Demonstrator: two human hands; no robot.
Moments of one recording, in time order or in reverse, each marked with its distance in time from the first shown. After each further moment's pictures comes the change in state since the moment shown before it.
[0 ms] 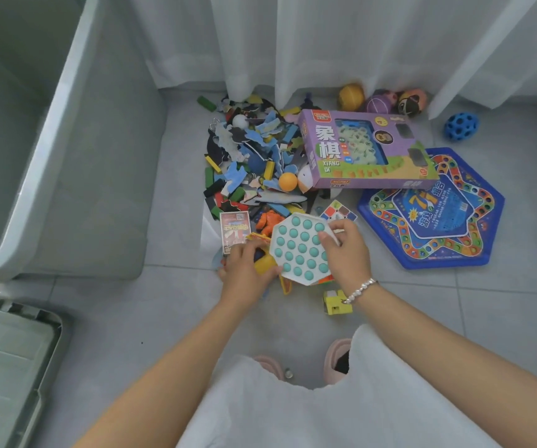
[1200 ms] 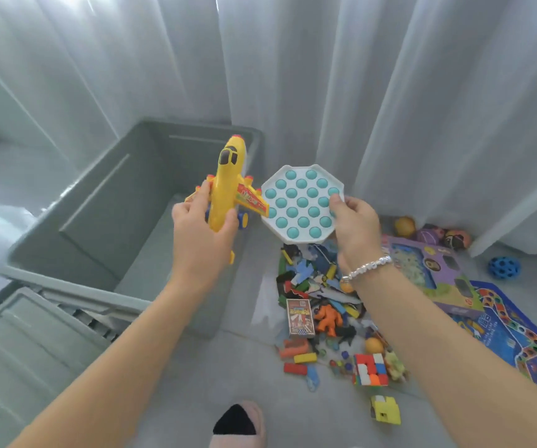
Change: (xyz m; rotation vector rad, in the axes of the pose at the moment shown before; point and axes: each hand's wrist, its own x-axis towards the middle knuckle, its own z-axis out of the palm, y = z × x) left_hand -0.039 0.066 -0.288 -0.404 0.618 0.231; right_hand -0.053 -0.259 0.022 0.587 -0.169 -0.124
